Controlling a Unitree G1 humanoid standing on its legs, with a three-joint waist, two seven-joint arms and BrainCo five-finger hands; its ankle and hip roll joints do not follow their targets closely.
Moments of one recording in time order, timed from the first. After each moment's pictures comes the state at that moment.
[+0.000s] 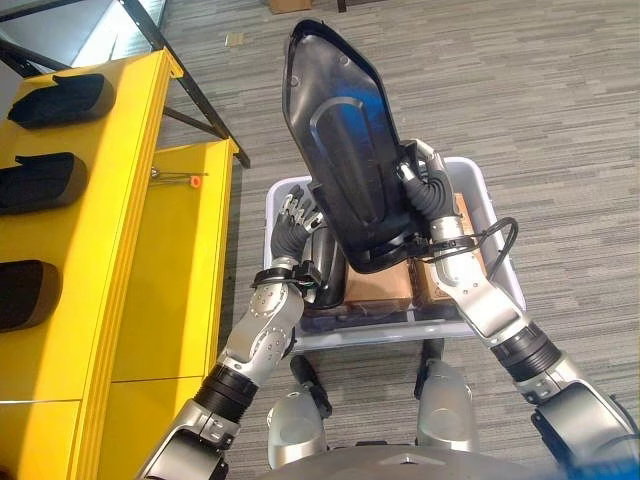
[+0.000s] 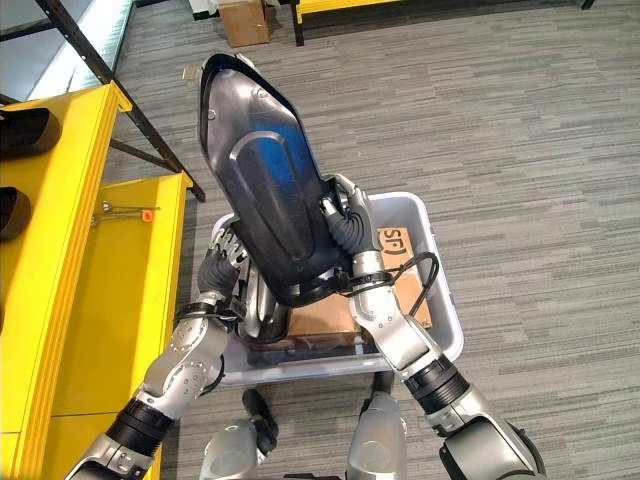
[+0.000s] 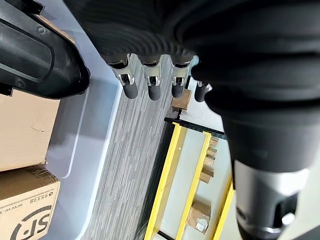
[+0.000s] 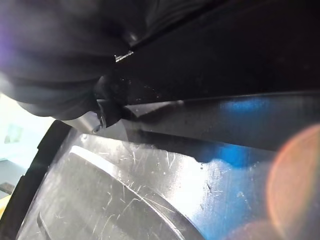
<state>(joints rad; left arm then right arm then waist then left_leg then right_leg) -0.23 0.28 -0.35 0.03 -0.72 -0.10 0.39 -0.47 -0.36 0.48 0.02 -0.06 -0.03 -0.51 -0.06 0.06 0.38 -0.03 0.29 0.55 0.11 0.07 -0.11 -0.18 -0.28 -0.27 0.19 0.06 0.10</state>
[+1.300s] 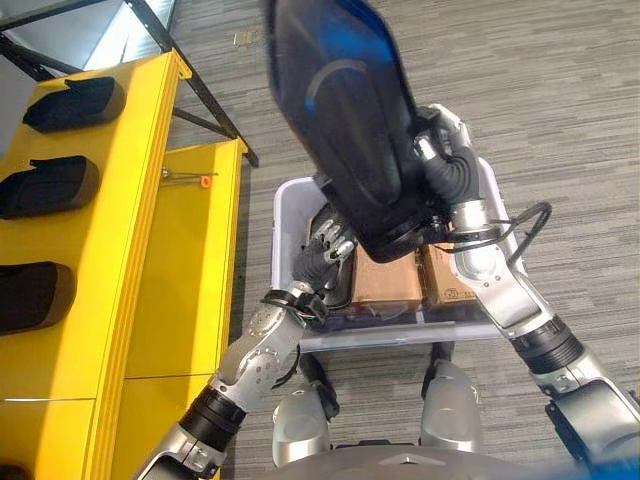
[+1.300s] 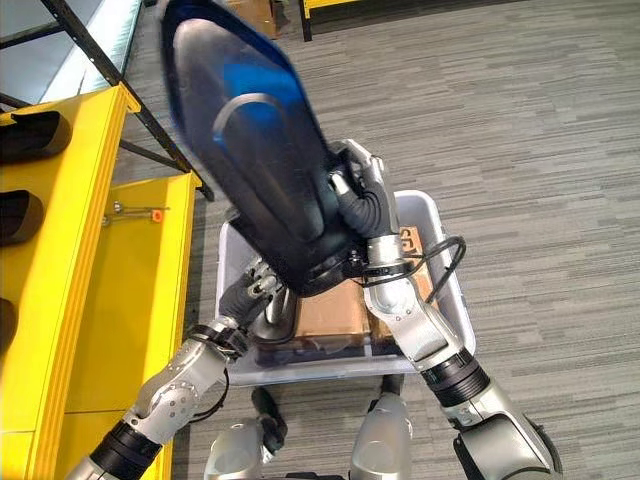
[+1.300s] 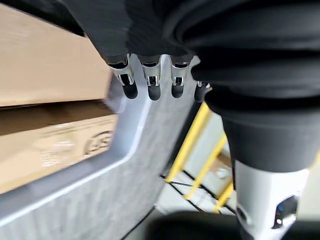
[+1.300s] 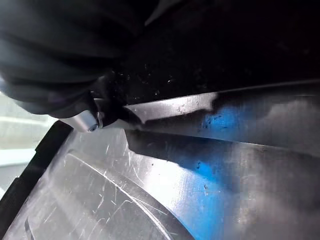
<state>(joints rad) -0.12 0.35 -0.40 -0.10 -0.92 -0.02 0.09 -0.46 -0.44 0.38 0.00 -0.18 -0.14 -0.57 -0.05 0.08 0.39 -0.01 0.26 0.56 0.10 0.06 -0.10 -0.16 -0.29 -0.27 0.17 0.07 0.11</state>
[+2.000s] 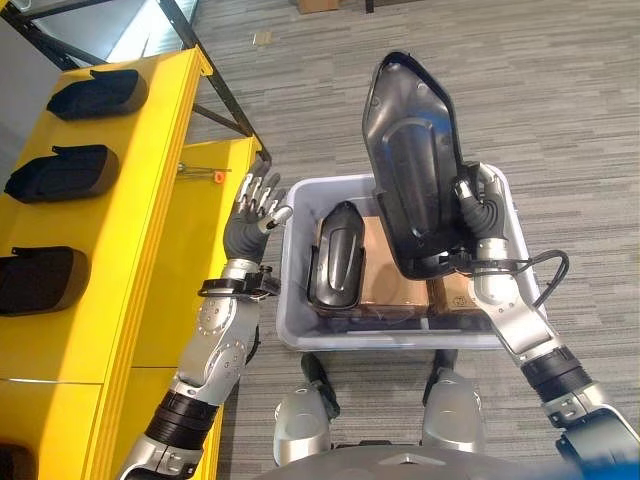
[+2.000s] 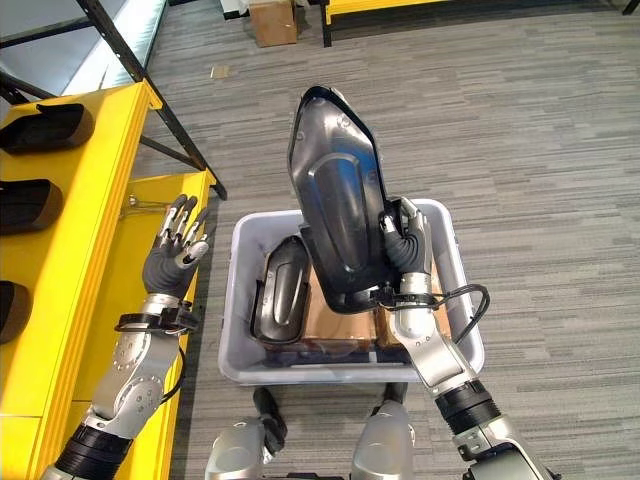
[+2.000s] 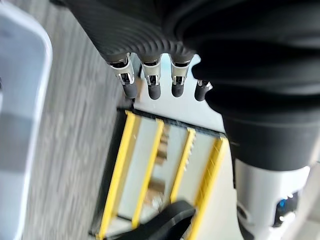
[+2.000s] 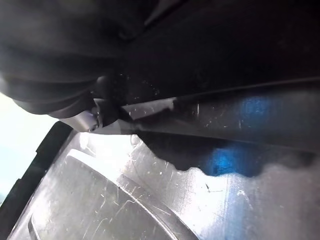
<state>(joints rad) -0.09 0.39 -0.23 -0.18 -0.74 -0.21 0.11 -0.31 -0.43 0.33 0.12 -0.10 -0.14 -0.61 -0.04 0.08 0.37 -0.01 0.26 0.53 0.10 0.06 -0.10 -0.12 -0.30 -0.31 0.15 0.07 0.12</state>
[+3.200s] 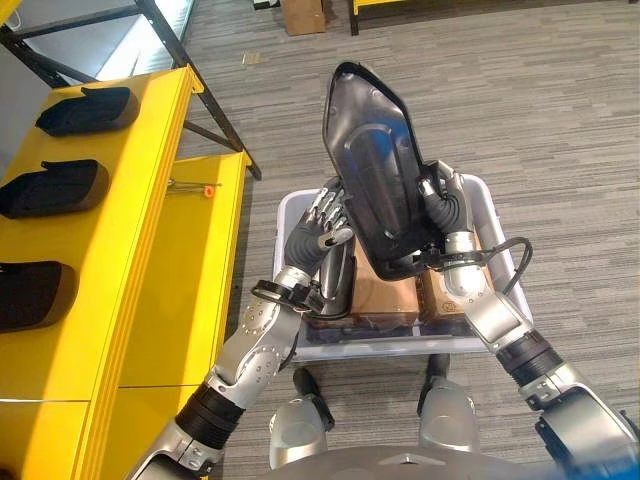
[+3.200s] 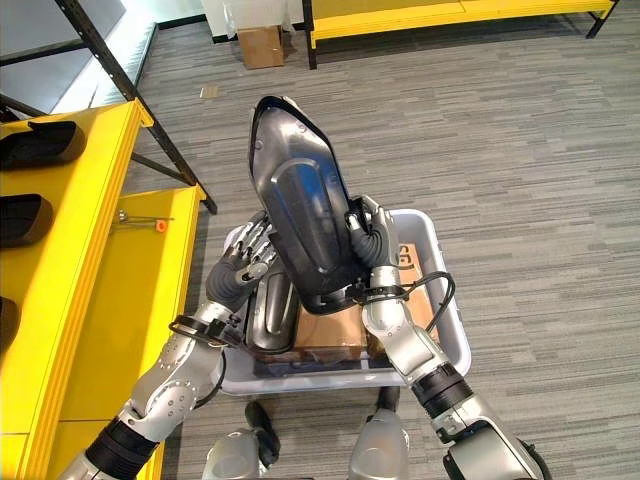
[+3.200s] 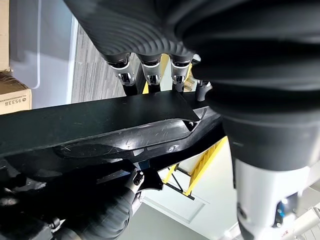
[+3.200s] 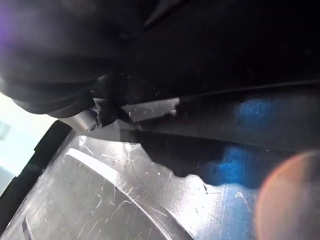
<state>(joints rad) -0.14 0.37 -0.44 -0.17 -0.82 -0.16 0.05 -0.43 -0.37 0.45 0.19 -0.14 -0.09 -0.62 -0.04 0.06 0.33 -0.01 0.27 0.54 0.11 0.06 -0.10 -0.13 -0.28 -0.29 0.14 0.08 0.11</state>
